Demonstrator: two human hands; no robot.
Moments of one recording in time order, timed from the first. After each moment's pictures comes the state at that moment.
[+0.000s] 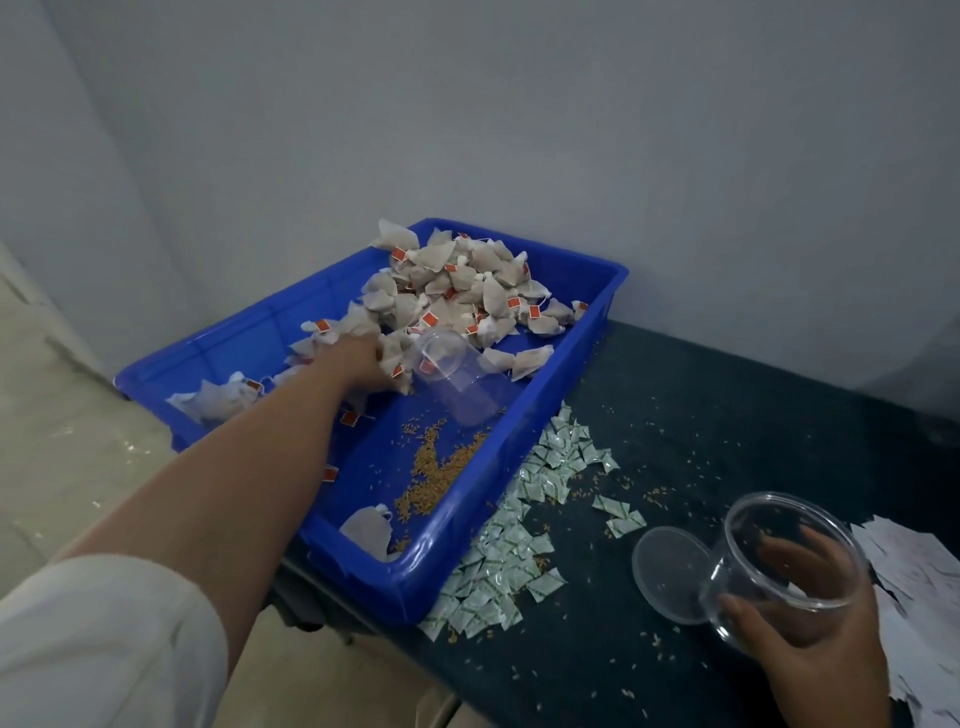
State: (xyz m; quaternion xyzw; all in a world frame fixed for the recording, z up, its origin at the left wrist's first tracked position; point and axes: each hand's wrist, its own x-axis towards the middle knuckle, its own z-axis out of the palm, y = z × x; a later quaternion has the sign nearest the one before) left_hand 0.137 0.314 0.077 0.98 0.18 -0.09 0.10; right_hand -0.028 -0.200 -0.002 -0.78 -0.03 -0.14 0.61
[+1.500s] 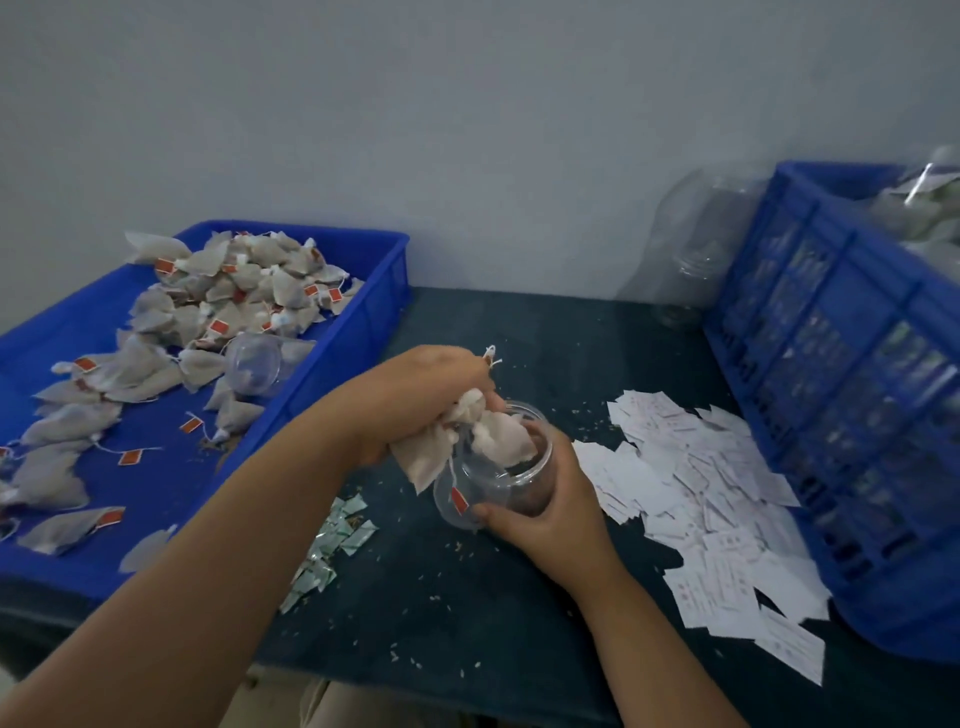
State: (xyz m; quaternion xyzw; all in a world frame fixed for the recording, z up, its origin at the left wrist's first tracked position) left_hand 0.016 -0.020 0.177 0.84 -0.07 -0.21 0.49; right_hand -0.038 -0.197 0.019 -0.76 -0.10 -0.13 0.63
